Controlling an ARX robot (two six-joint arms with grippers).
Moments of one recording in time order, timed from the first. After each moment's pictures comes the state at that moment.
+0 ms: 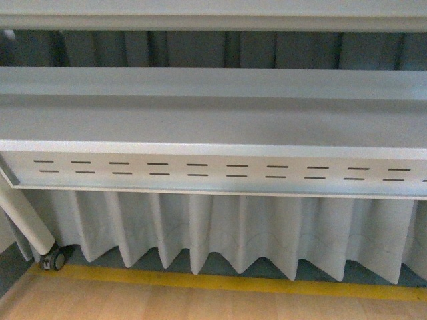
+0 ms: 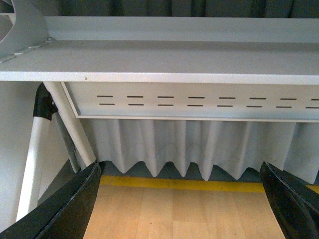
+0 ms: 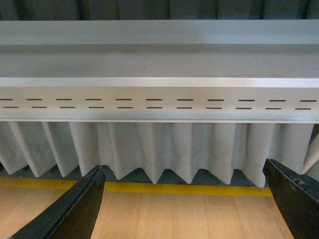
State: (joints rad) left arm 0.00 0.00 0.01 0.00 0.00 0.00; right arm 0.00 0.00 0.01 -0.01 0.00 -0.01
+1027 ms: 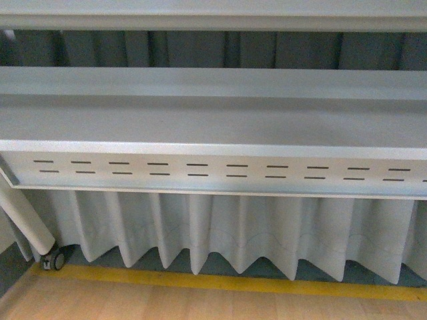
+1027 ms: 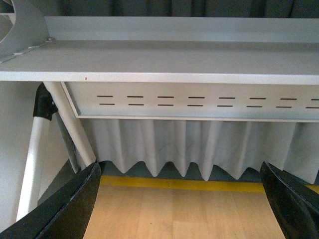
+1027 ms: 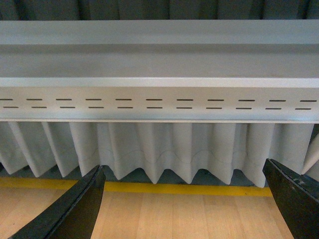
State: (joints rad) left arm 0.00 0.00 0.01 0.00 0.00 0.00; right arm 0.00 0.00 0.01 -0.01 0.00 -0.01
